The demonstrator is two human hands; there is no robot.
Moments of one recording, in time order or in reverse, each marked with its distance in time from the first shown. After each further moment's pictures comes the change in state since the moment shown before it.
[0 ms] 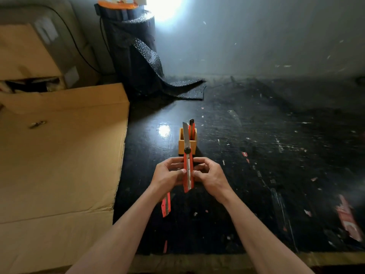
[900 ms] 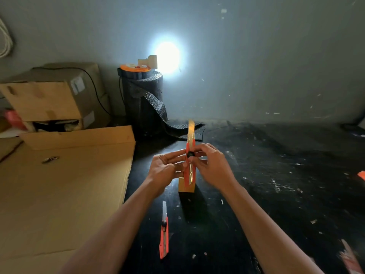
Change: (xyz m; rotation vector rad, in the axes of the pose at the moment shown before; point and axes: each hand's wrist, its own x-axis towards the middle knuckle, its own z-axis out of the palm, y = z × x) left_hand -0.014 0.135 0.003 -0.121 -0.026 0.268; right_hand 0.019 -0.143 -0.027 -0.544 0.196 -0.513
